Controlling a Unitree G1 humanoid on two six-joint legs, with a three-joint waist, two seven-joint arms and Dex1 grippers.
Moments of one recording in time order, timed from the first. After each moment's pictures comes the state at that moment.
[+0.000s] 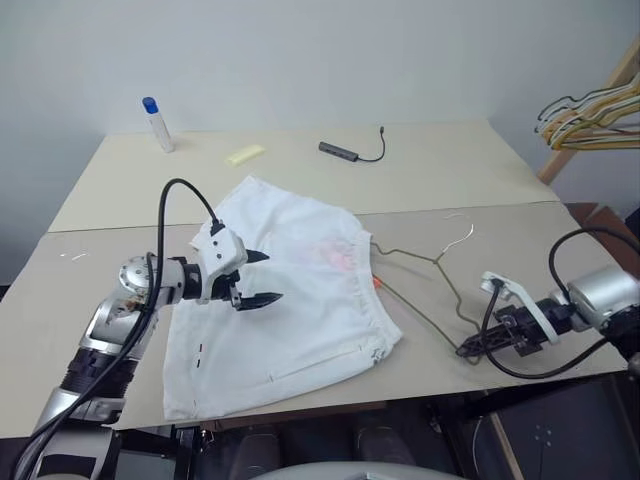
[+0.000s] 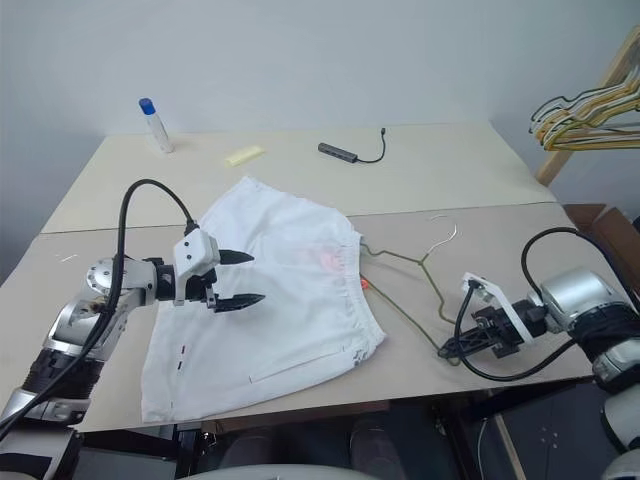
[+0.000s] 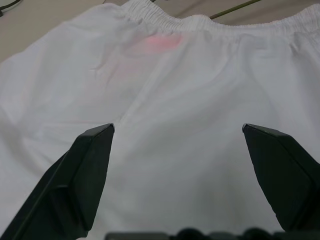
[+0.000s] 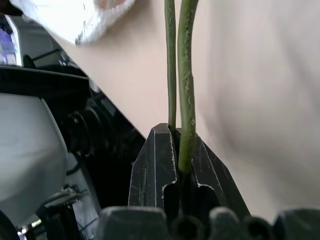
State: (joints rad) left arm -0.35 0.69 -0.12 0.01 -0.23 0.30 -1.08; right arm -0.73 -1.05 0.76 0.56 0.61 1.04 1.55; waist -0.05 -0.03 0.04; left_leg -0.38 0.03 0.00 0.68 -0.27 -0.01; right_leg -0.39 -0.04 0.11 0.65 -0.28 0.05
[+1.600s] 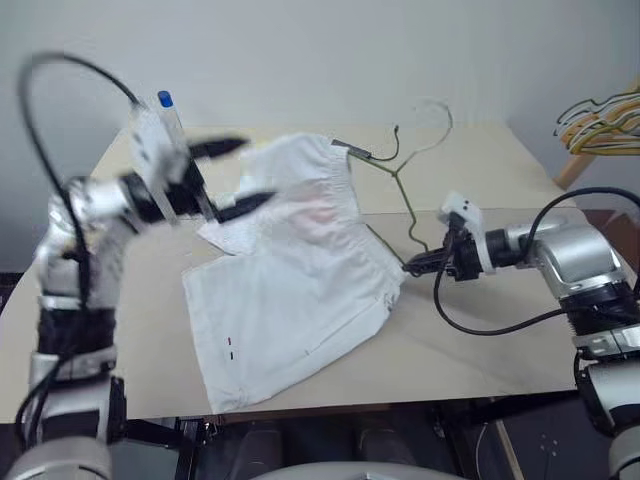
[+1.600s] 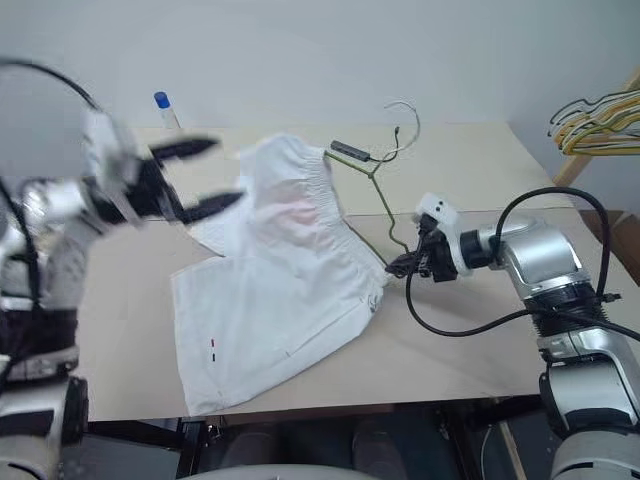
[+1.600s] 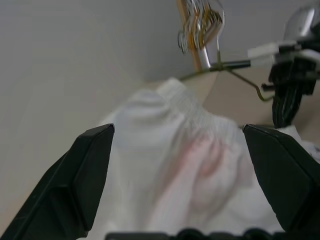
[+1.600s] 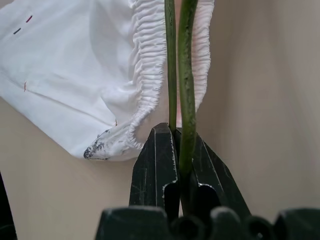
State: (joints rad) left arm -0.71 0.73 0.14 -0.02 -0.48 0.31 -1.05; right arm -0.70 -0.84 0.29 0.14 0.33 0.79 1.22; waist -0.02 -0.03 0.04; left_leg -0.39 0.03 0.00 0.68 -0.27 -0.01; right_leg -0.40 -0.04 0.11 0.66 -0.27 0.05
